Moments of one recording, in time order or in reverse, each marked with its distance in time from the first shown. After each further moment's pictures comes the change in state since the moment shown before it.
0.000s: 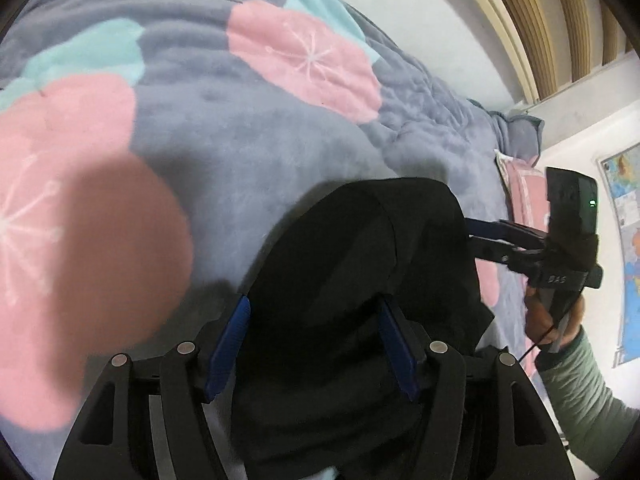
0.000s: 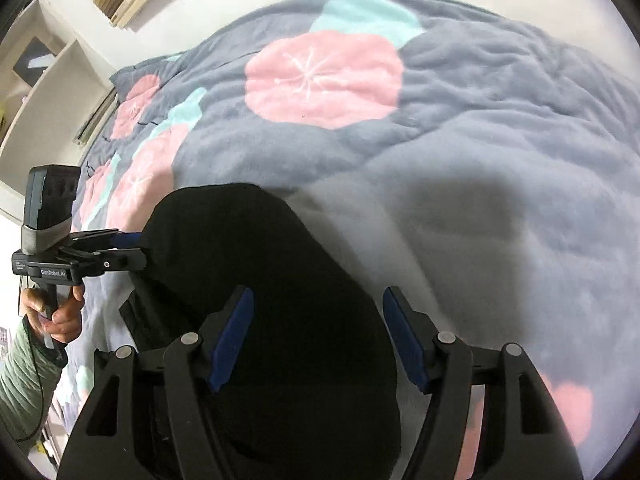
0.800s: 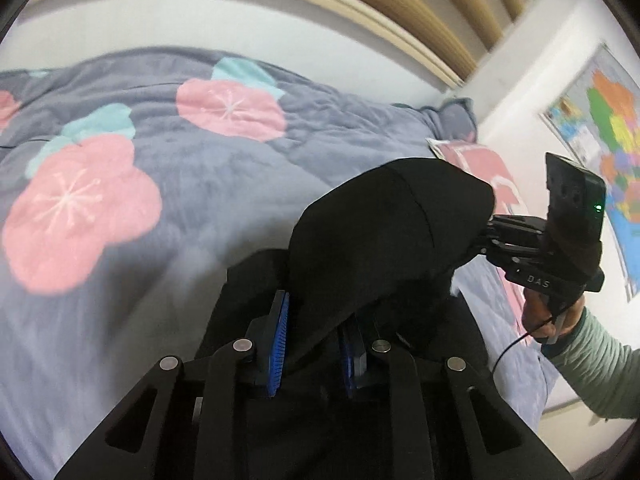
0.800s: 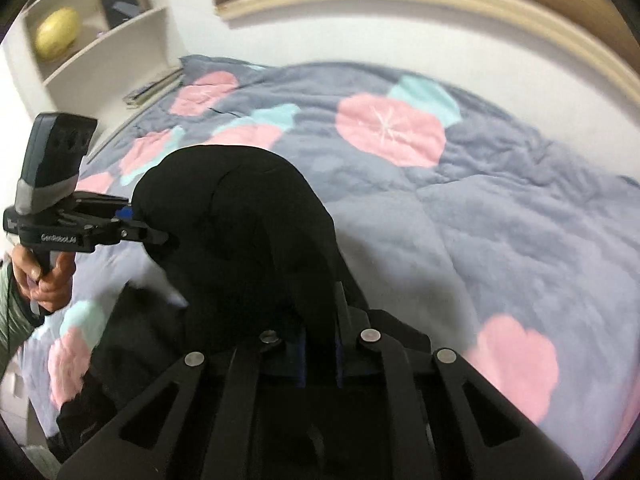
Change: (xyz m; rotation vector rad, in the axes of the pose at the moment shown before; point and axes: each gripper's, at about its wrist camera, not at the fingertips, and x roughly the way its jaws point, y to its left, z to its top) left arm -0.126 -0.109 -0.150 0.228 -0.194 0.031; right arm -0.126 0.136 -0.141 -0.247 -0.232 -0.136
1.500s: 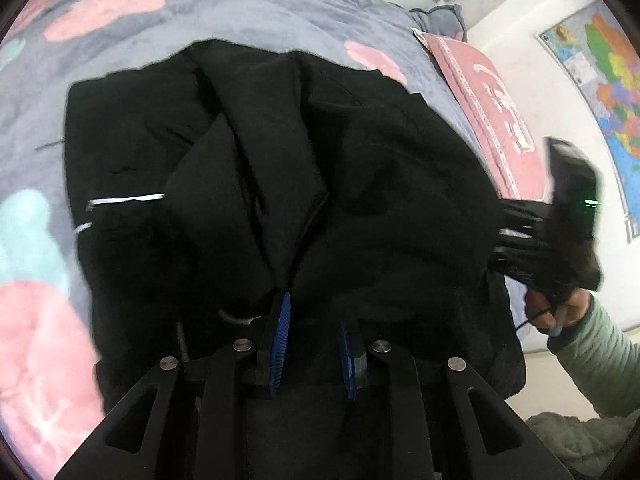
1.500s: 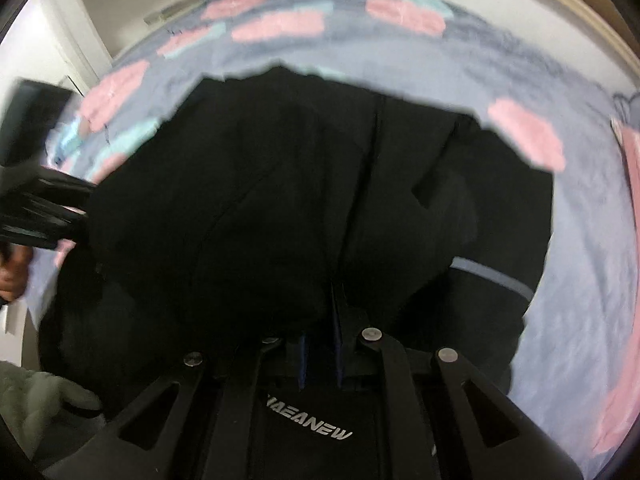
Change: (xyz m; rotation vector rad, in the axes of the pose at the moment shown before) left arm -0.050 -0.092 -0.252 -0.085 0.257 0.031; right arm -0.049 0.110 -0.241 0.069 0.245 -0.040
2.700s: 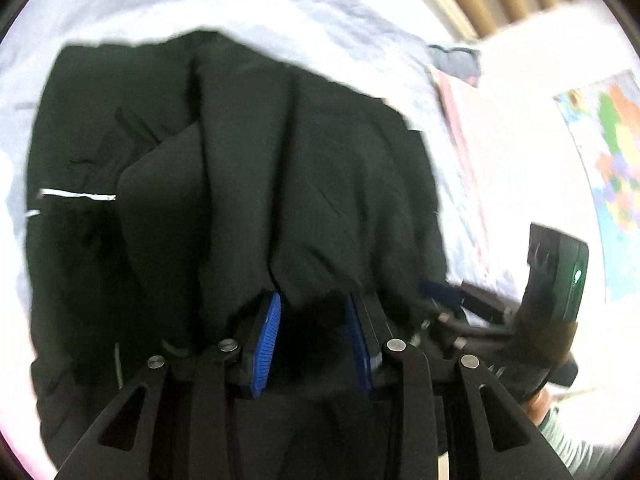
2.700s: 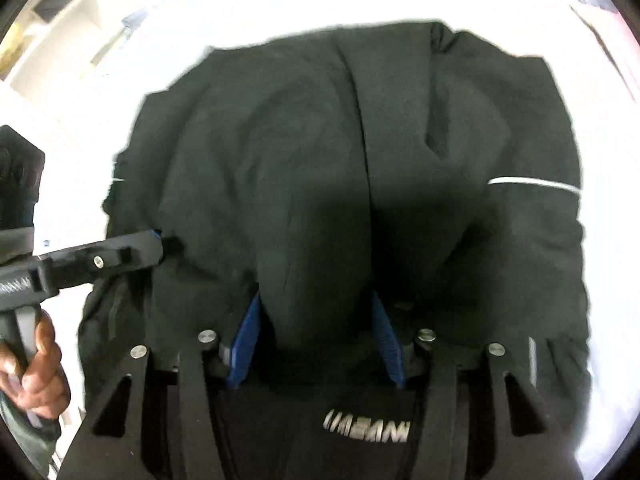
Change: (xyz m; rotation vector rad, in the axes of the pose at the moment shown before) left arm 0.028 -0.027 0.029 -0.177 -0.076 -0.116; right arm -0.027 0.026 -0.024 0.303 -0.019 0.043
